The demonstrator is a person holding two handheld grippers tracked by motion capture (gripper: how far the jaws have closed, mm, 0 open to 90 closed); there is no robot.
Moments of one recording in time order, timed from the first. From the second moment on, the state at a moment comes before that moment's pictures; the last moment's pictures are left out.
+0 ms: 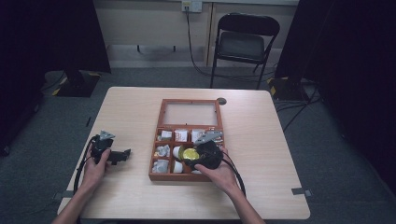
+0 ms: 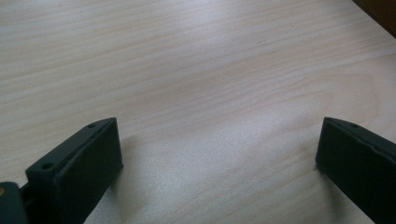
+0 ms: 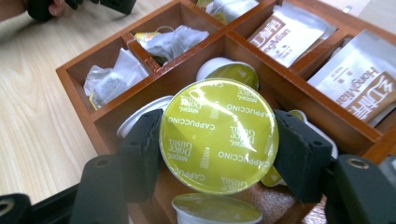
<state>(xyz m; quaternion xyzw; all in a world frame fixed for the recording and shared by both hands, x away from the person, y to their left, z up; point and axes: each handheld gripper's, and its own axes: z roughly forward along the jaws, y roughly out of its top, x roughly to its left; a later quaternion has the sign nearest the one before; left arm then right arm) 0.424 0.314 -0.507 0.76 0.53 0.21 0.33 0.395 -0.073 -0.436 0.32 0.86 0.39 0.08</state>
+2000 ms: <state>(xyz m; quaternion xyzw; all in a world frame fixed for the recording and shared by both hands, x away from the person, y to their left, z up) 0.424 0.314 -0.507 0.76 0.53 0.21 0.33 0.394 -0.132 -0.379 0.35 0.81 0.46 0.13</state>
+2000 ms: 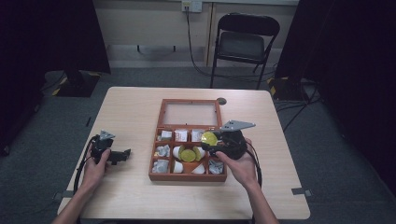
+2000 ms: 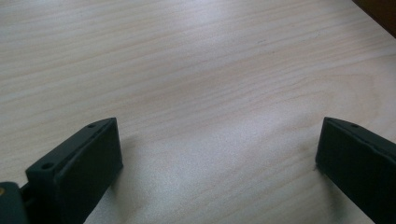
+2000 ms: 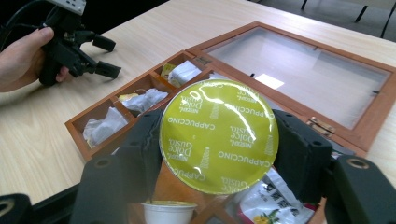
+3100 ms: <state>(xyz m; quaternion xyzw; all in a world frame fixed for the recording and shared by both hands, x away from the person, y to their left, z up) 0.424 0.314 -0.507 0.76 0.53 0.21 0.33 0.397 -0.183 -0.367 0.40 0.77 0.47 0.18</state>
